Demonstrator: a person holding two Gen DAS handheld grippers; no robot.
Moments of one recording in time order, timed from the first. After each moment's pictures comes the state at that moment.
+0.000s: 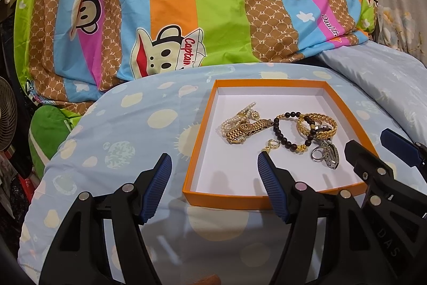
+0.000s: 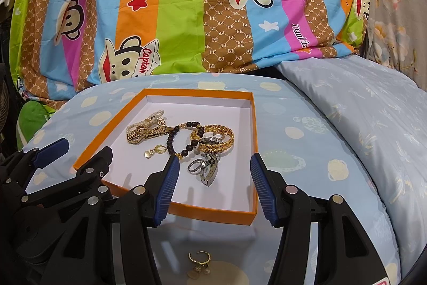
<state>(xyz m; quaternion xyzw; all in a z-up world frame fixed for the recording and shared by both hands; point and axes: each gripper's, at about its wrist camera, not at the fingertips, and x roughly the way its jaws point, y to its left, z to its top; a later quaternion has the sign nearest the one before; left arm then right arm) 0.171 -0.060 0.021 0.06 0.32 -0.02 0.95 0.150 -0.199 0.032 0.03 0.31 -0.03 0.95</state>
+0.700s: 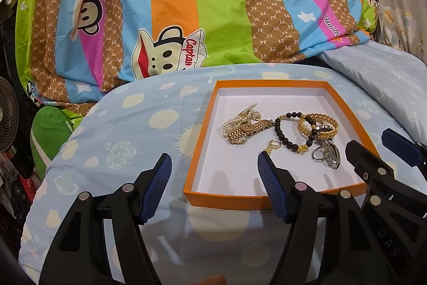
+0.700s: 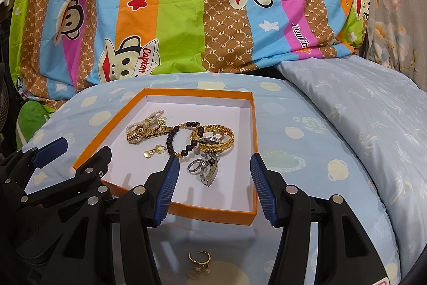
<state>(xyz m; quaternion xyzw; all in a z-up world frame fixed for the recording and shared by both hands) 0.171 -0.058 0.021 0.06 0.32 -0.02 0.95 0.150 -0.199 0.032 0.03 0.31 -0.03 0.95</state>
